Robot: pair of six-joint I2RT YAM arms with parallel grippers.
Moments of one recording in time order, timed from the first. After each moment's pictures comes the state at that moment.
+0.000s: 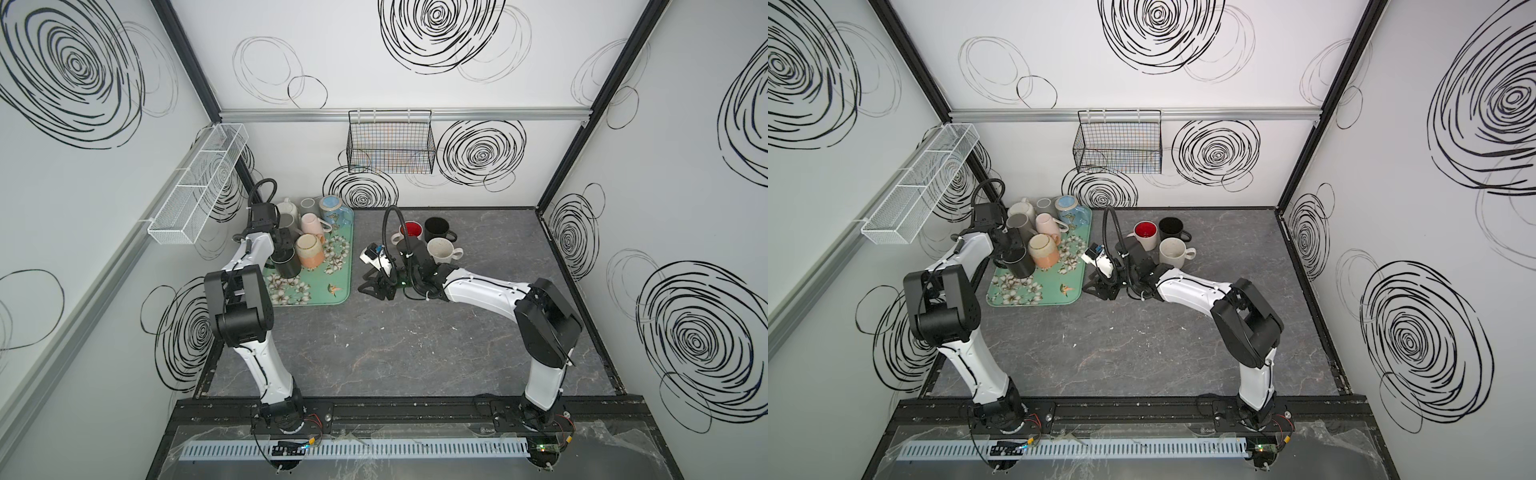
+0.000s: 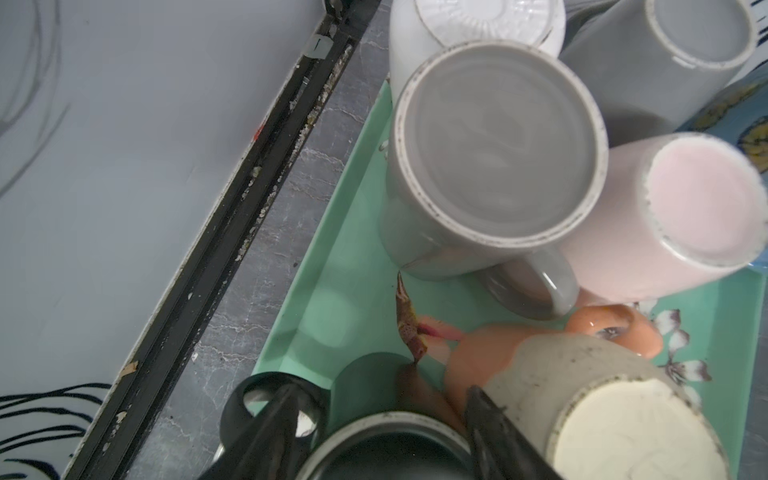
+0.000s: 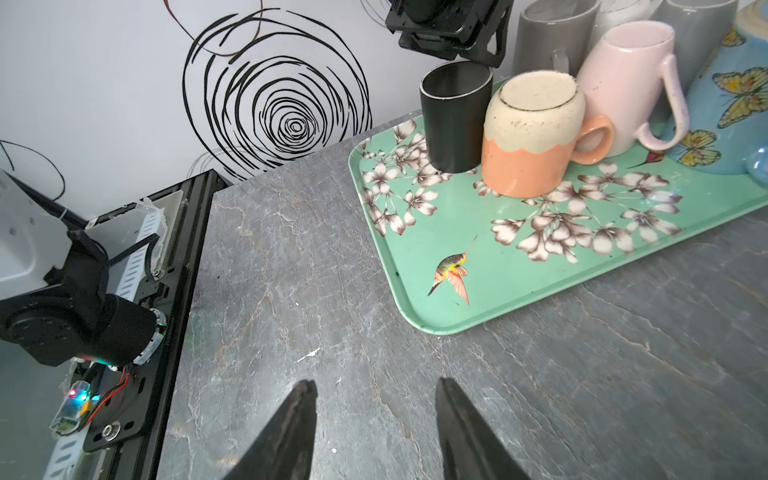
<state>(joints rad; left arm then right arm) 0.26 1.93 1.49 -0.48 -0.08 -0.19 0.83 1.87 1.30 0.04 -0.59 -0.04</state>
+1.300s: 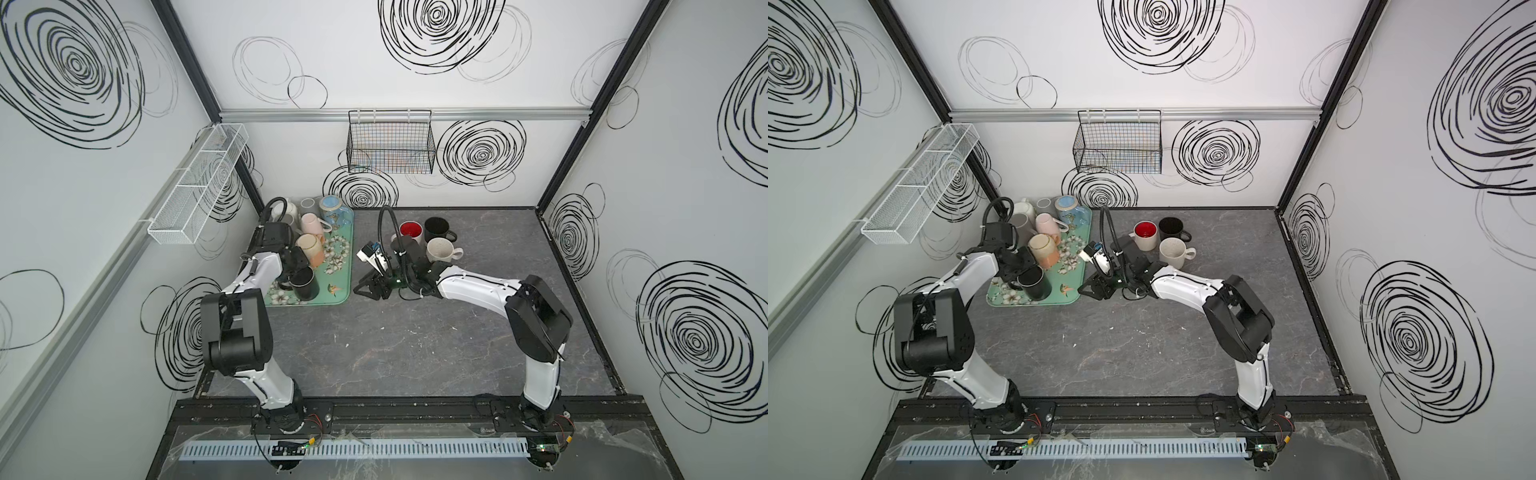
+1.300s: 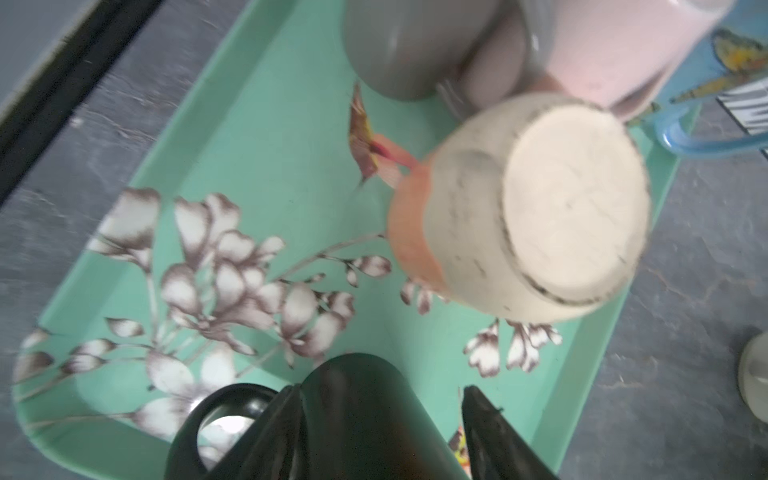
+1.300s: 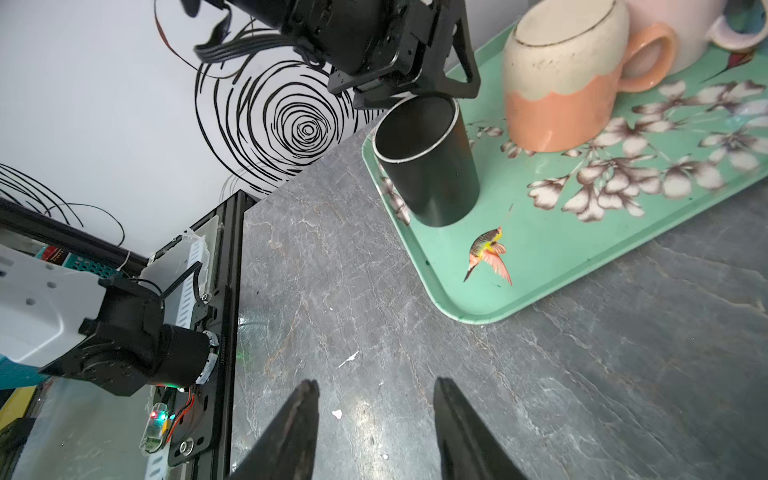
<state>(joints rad) 0.14 1.69 1.17 -0.52 0.03 -0.50 0.84 1.94 1.38 -0.02 -0.64 0.16</state>
